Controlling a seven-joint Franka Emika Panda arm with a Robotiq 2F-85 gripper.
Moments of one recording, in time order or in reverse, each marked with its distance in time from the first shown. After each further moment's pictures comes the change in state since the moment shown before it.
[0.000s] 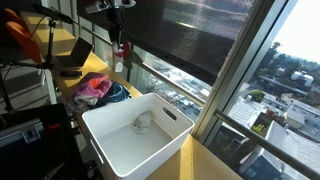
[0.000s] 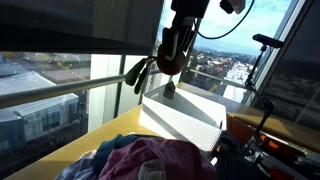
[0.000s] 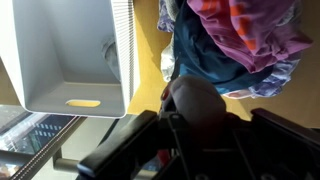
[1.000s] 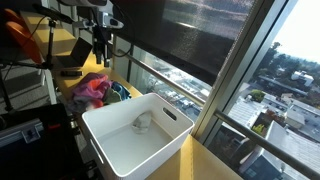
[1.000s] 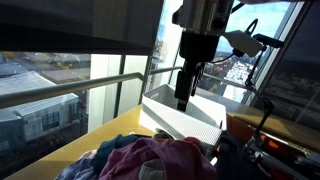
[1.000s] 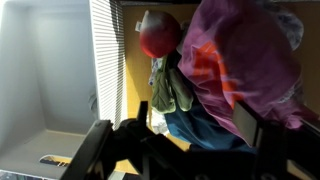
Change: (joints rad) arm -0.019 0.015 0.055 -0.154 0.050 -0.007 -0.009
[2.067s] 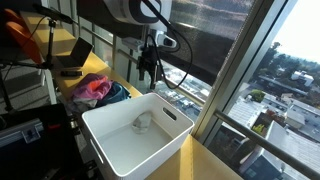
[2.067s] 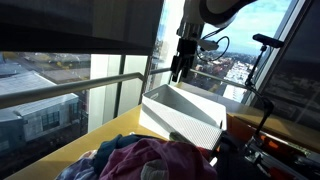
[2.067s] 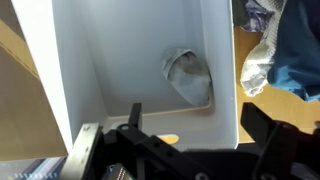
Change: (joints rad) arm -0.268 0.149 -0.176 0.169 0.088 0.099 -0.316
